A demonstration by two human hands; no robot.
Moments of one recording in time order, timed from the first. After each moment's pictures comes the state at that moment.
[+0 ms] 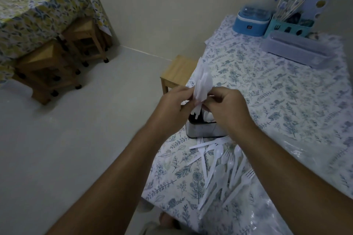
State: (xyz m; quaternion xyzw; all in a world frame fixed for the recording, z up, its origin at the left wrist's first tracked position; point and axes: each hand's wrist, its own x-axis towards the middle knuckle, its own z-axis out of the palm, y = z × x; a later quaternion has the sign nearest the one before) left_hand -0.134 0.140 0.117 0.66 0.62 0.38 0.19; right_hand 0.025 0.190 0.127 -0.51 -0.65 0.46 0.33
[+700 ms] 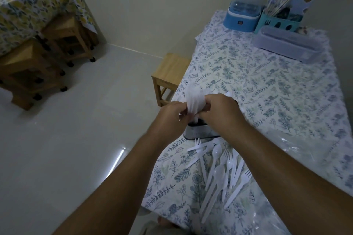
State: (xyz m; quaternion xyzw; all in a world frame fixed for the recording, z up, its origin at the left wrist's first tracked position) left_hand -0.142 0.156 0.069 0.65 0.65 0.31 0.25; right_hand 0.015 0.203 0.112 -0.58 -0.76 0.27 0.12
